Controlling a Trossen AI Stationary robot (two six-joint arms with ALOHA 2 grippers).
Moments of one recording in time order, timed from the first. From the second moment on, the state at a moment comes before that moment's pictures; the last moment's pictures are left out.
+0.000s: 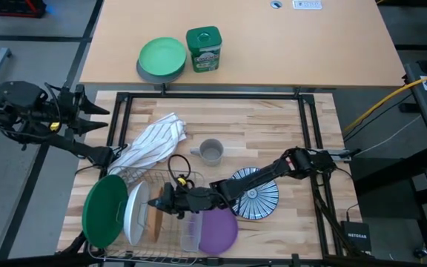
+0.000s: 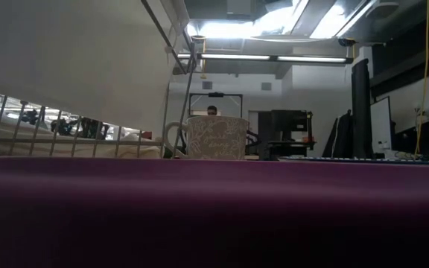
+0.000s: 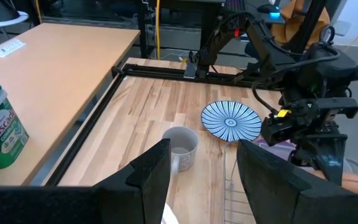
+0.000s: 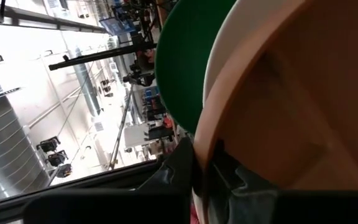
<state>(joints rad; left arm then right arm) -0.18 0.69 1.59 -1.28 -0.28 -0.15 0.37 2.32 1.98 0.24 0.32 1.84</state>
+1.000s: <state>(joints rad) -0.18 0.69 1.59 -1.28 -0.28 -0.16 0.37 2.35 1.97 0.18 0.29 1.88</state>
